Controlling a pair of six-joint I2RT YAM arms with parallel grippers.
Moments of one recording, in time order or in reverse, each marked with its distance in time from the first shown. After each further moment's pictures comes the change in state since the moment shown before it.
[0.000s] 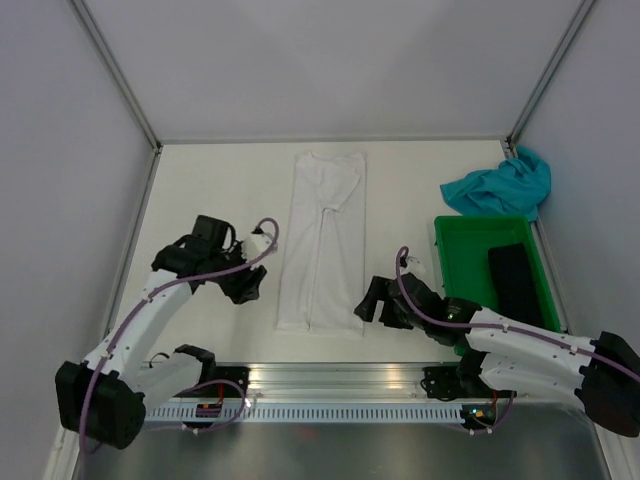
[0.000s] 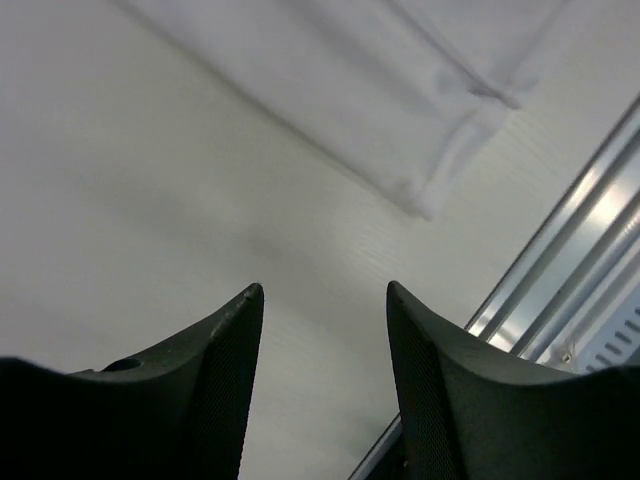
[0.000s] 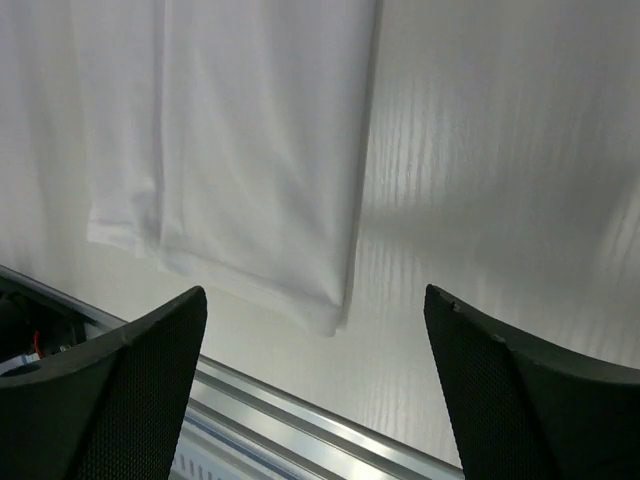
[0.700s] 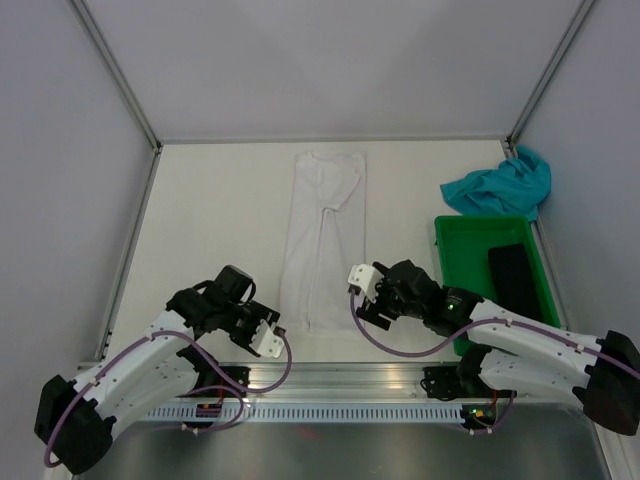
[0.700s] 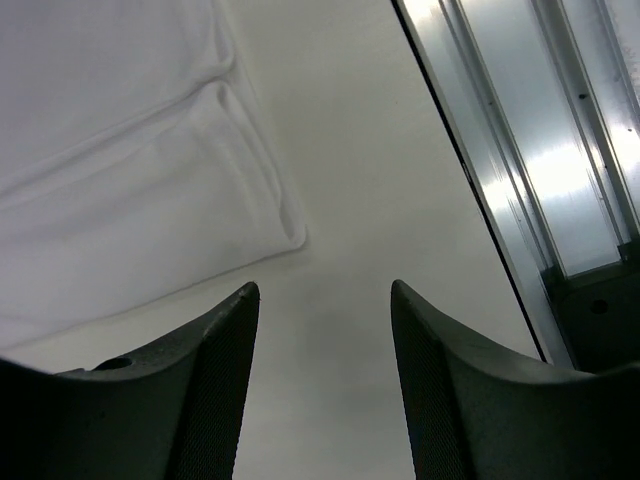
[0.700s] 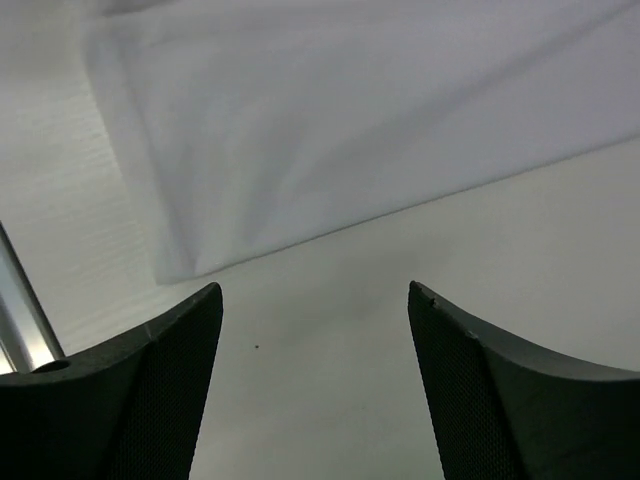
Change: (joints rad) left arm -0.426 -0.217 -0.309 0.019 0.085 0.817; right arm -0.011 -0.031 0.188 -0.069 -0.128 -1.330
